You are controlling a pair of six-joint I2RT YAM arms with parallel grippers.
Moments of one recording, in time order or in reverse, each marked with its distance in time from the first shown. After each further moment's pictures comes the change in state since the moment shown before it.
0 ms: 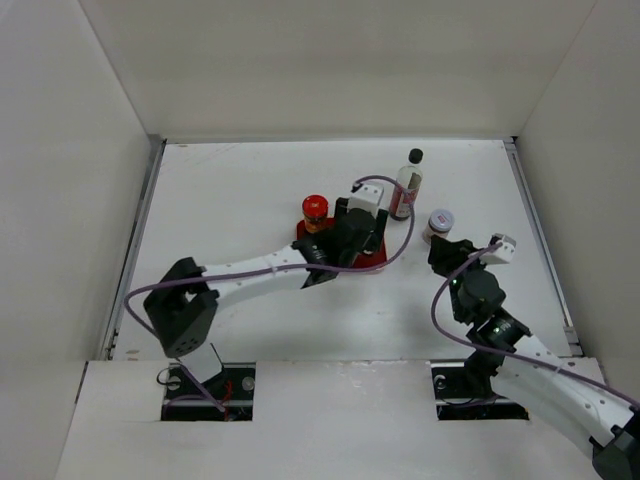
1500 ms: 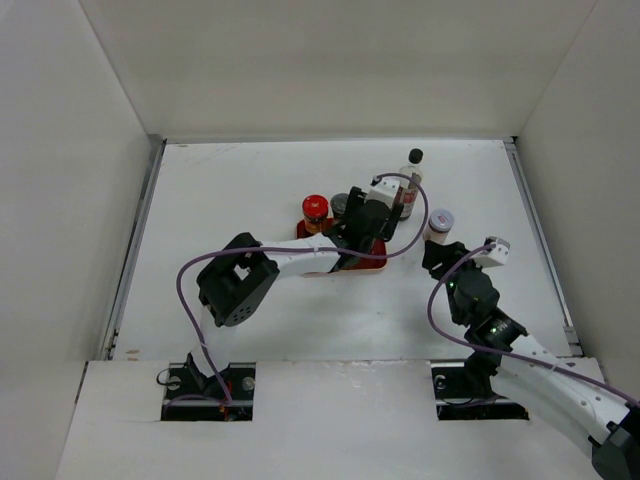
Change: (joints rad) left arm 0.068 0.409 0.204 0.244 0.009 0.188; right arm -0.012 0.000 -0.035 -0.039 -0.015 0.037
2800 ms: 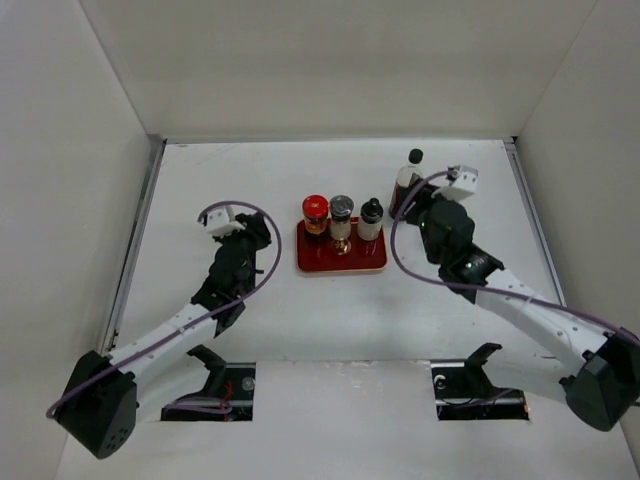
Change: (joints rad) left arm 0.323 -1.001 -0.883 0.309 -0.115 -0.310; right arm 0.017 0.479 0.505 -0.027 -0.070 -0.186
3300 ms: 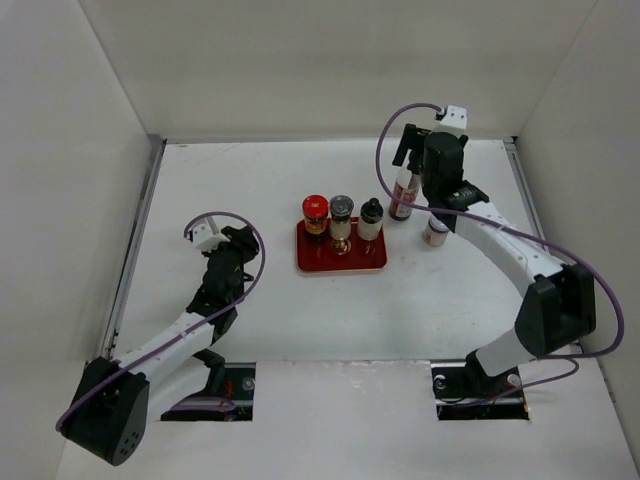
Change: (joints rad) left arm 0.175 -0.063 -0.191 0.008 0.064 -0.168; right arm -0.265 0.438 0.503 -0.136 -0.130 -0.216
